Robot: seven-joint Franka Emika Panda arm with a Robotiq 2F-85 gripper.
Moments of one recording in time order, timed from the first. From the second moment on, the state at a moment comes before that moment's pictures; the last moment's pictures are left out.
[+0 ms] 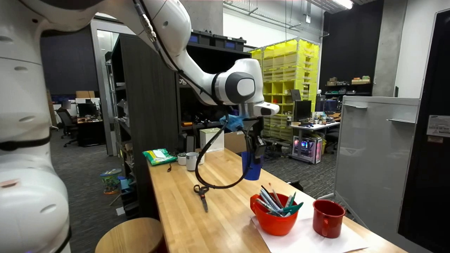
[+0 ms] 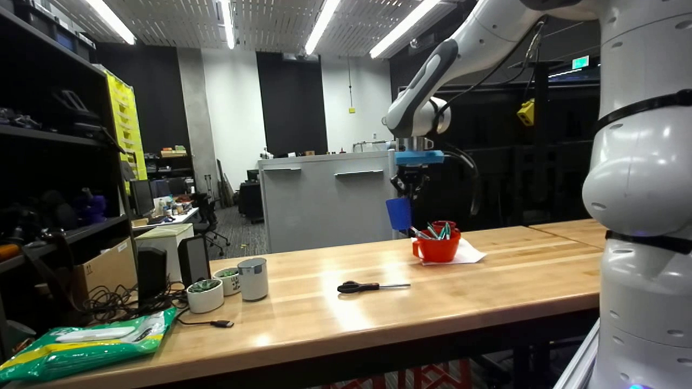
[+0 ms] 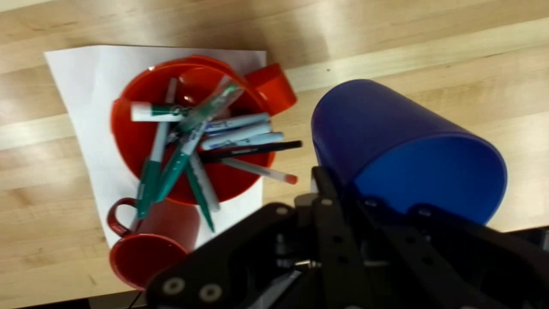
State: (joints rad) arm -0.11 0.01 -0.18 -2.14 -0.06 2.31 0.47
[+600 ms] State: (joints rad) arm -0.28 -0.11 -0.28 -2.23 -0.12 2.24 0.30
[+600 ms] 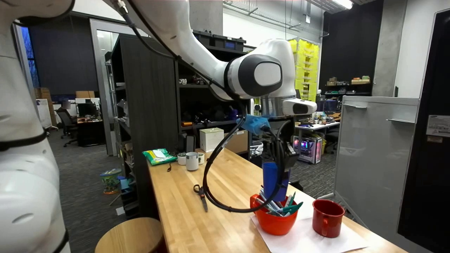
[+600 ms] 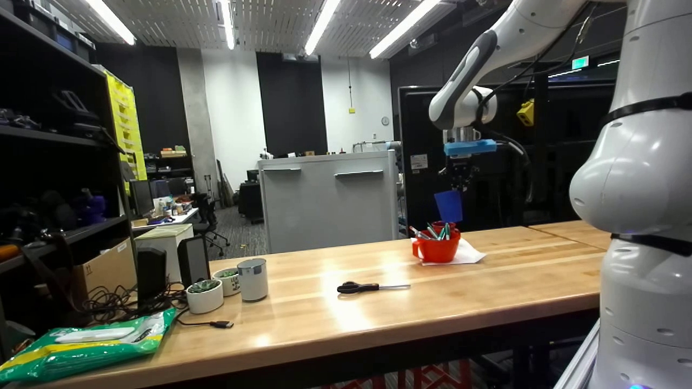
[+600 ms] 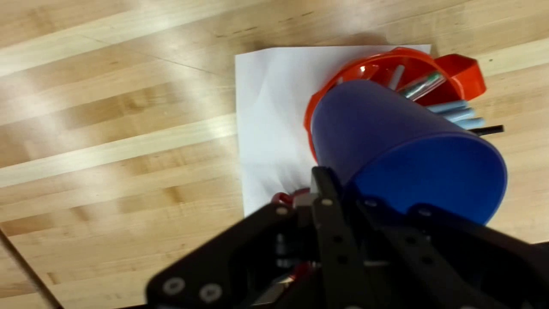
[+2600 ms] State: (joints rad) arm -0.52 0.16 -0.51 -2.11 0.11 2.47 0.12
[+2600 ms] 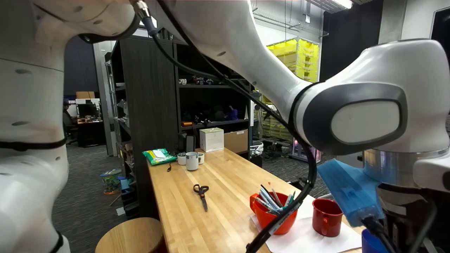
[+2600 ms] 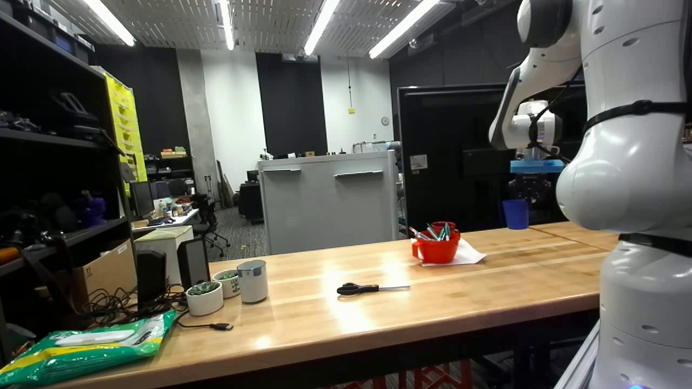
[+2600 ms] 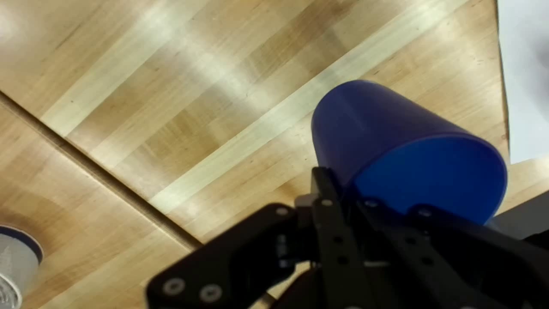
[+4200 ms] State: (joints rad) arm -0.68 0.38 -0.41 -1.89 0.15 2.42 -0.09
